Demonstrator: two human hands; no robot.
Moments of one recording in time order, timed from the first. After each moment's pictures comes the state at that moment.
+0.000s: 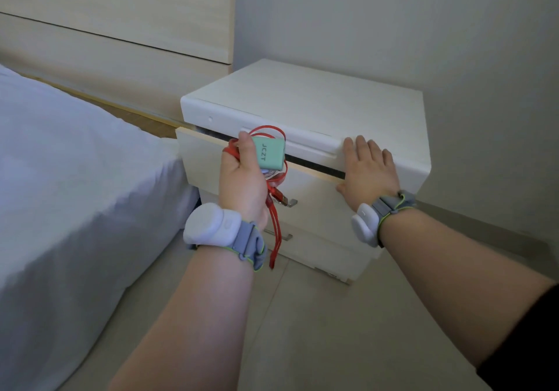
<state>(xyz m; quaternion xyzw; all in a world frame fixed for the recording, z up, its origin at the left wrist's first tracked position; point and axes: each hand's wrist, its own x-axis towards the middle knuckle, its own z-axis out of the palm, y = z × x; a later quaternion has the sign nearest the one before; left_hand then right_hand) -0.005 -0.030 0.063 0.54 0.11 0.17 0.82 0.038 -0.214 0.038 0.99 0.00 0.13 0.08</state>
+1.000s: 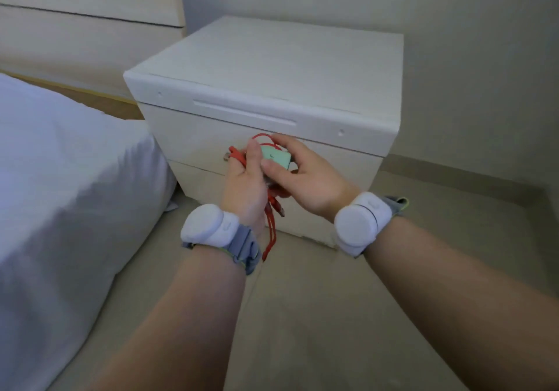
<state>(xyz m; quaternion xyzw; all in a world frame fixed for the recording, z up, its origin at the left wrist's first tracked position) -0.010 -0.093 0.019 0.62 0.12 0.04 0.78 -0.011 -0.199 0.035 0.81 0.09 -0.06 -0.57</state>
